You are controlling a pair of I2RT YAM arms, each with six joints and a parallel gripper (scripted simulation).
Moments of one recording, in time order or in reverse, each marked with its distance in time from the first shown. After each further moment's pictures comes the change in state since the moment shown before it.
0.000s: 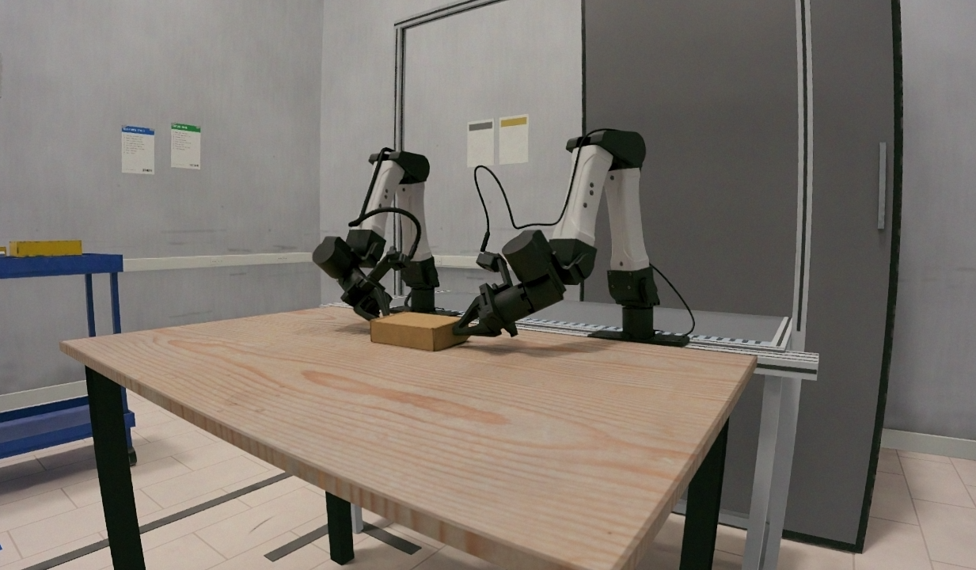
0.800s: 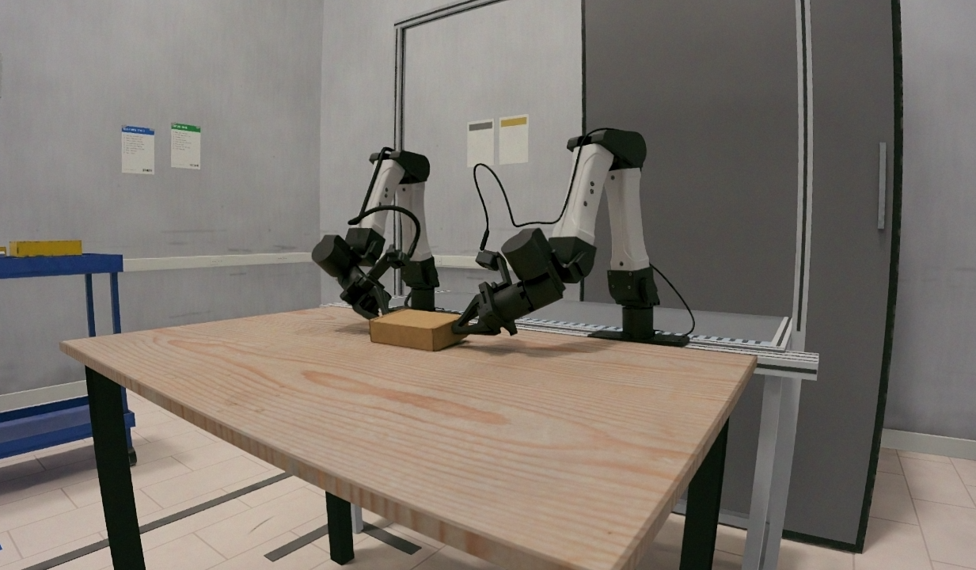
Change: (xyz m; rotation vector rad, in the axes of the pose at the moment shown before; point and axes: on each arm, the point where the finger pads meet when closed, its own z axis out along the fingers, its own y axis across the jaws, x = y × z) left arm -0.001 0.003 -0.001 0.000 0.001 0.000; right arm -0.002 -0.004 -0.001 0.000 0.000 0.000
